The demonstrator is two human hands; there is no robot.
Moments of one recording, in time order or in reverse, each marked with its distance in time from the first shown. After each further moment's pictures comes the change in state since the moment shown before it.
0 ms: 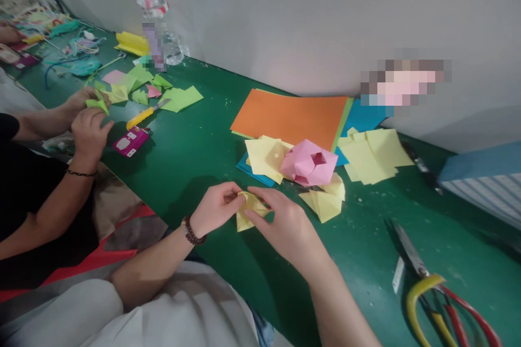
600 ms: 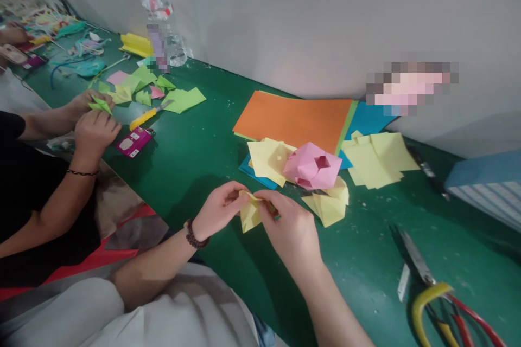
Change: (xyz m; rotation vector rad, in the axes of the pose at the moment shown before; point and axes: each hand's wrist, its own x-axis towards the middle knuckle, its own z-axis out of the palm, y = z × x) left_hand -0.003 0.006 0.004 -0.339 -0.044 -0.102; right_hand 0.000 -0.003 0.008 -0.103 0.301 -0.087
